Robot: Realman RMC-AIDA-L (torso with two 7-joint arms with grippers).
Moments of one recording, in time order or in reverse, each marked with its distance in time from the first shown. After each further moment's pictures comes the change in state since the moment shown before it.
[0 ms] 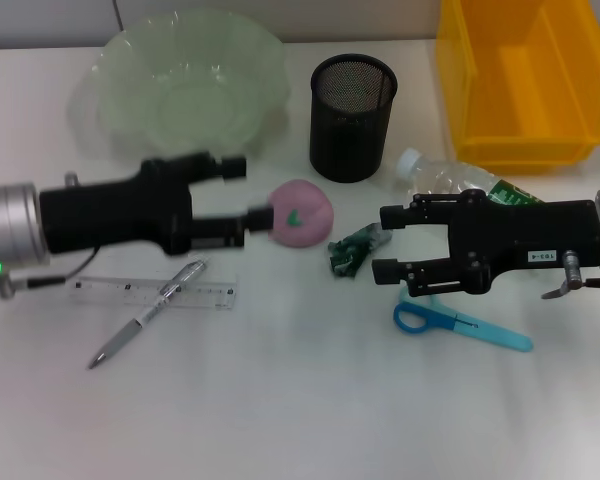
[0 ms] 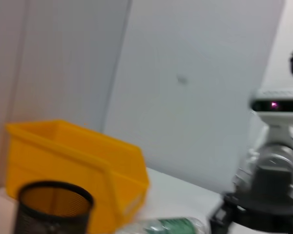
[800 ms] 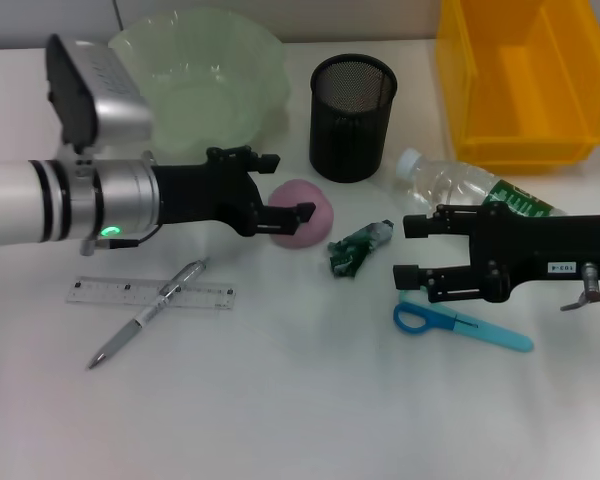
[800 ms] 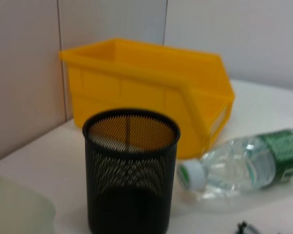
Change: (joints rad) left arm -0.145 -0.115 0.000 0.007 0.250 -0.449 0.006; right arm -0.043 -0.013 0.009 0.007 -0.001 0.016 0.009
